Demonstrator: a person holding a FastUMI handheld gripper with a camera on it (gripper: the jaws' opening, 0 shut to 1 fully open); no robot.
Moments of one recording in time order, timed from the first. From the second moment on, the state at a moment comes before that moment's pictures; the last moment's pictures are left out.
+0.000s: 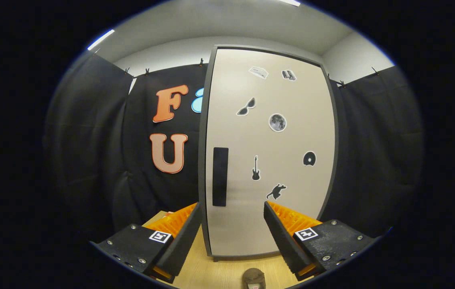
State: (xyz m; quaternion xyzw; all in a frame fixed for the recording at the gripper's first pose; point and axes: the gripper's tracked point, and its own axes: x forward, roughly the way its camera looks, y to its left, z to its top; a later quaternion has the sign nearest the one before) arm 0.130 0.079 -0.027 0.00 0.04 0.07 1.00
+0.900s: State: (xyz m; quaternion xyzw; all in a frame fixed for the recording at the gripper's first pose) arm 0.246 0.117 -0.020 0.03 0.02 0.08 1.00
